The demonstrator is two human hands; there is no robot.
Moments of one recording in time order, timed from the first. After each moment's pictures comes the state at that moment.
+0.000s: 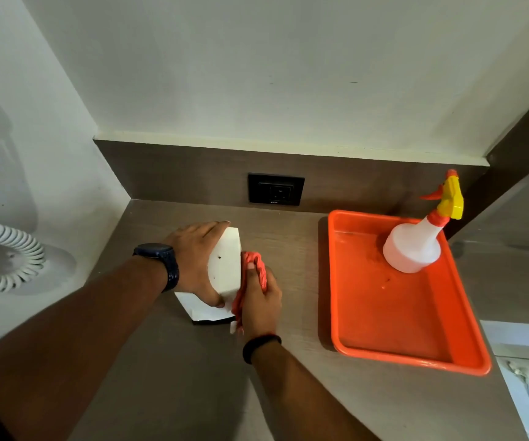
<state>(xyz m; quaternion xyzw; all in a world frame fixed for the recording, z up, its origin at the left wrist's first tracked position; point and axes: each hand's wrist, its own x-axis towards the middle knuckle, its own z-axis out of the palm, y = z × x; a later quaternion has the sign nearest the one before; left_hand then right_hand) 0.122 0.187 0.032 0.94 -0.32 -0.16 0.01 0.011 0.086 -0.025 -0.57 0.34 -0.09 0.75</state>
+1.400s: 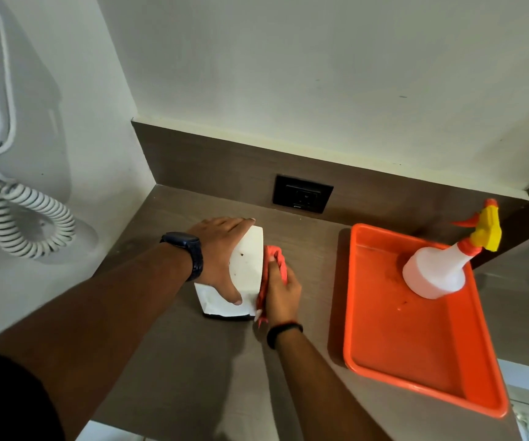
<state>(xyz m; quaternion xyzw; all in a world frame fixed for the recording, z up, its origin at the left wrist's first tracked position) 0.126 0.191 0.023 0.94 -0.32 -0.15 0.02 0.029 0.068 -0.027 -0.58 0.33 -0.05 0.74</state>
